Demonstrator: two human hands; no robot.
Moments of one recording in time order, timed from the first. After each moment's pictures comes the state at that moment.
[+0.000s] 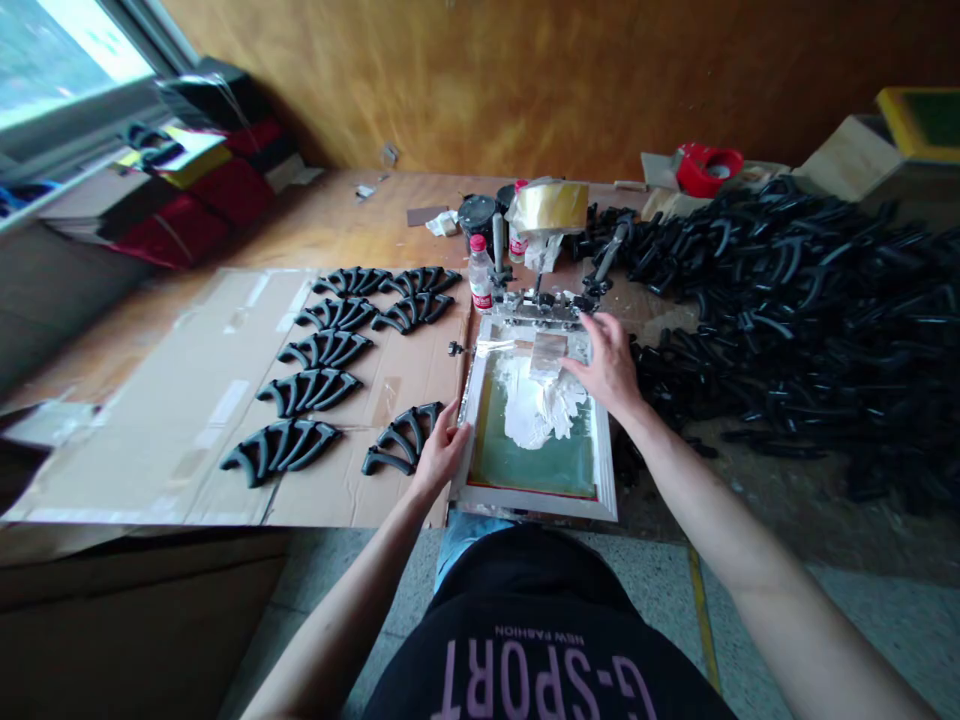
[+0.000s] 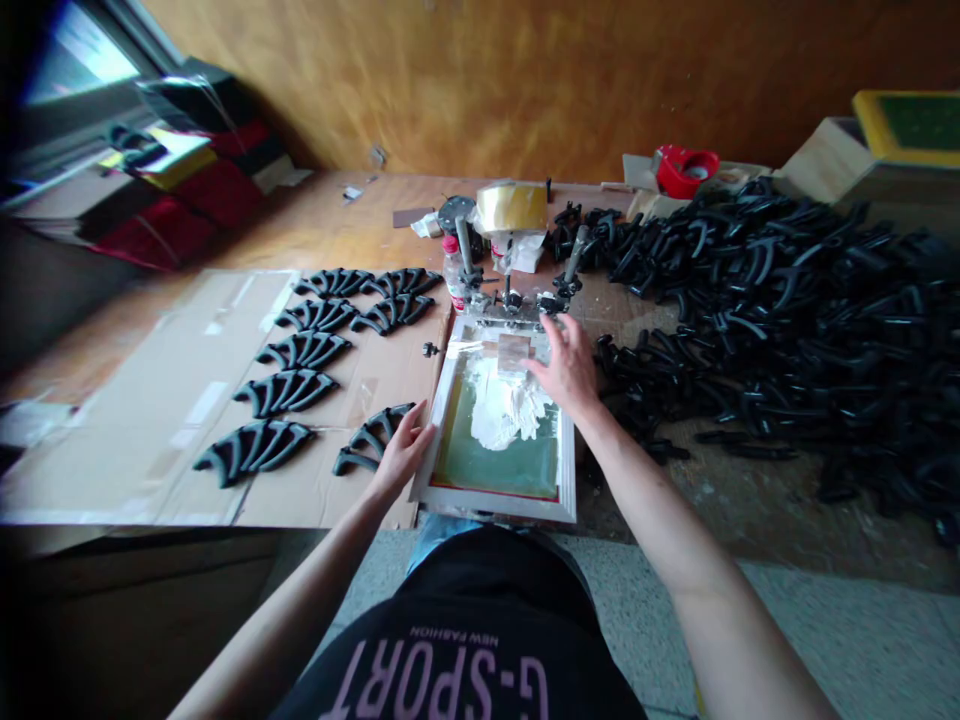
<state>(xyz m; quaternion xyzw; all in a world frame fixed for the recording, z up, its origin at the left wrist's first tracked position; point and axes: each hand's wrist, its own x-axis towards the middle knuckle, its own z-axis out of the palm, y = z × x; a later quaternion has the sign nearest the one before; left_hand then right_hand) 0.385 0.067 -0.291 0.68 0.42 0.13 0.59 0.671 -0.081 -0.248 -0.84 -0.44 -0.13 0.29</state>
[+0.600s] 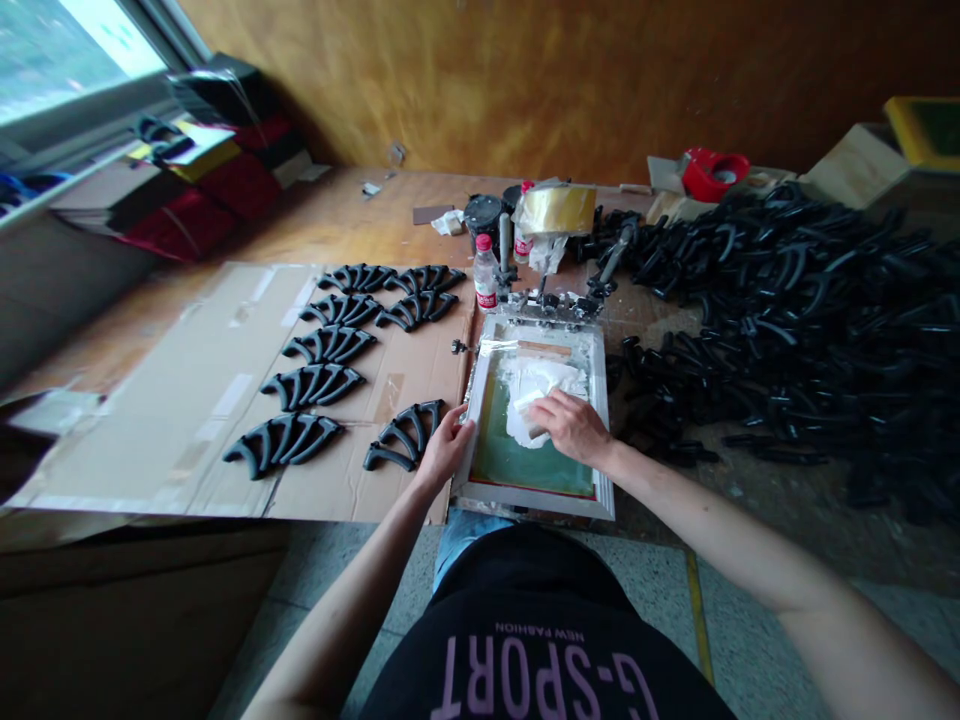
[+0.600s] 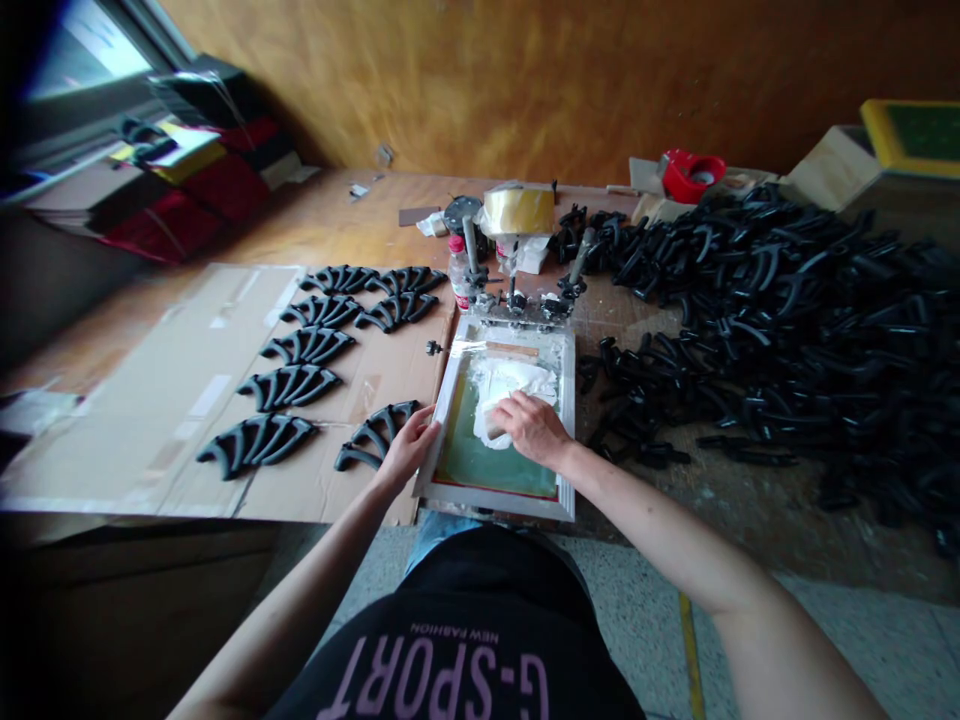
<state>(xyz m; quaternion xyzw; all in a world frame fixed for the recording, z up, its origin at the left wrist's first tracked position) 0.387 0.074 -0.310 0.69 0.40 0.12 0.59 0.589 -0.101 -0.263 -0.70 -0.70 -0.03 0.17</state>
